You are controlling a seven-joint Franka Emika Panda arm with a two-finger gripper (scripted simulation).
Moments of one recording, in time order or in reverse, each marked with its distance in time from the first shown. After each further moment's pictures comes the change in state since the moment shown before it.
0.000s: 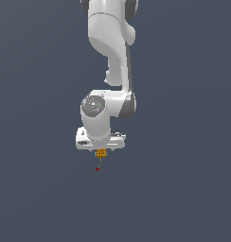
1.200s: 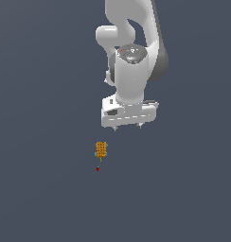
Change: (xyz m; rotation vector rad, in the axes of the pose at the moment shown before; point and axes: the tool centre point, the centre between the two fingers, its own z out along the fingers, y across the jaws) arm -0.035 -0.113 -0.120 0.030 0.034 -0.089
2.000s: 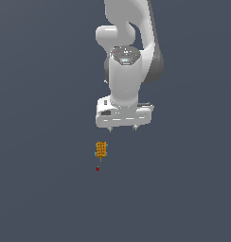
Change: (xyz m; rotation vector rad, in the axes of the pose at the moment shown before) arm 0.003 0.020 0.002 -0.015 0.012 0.055
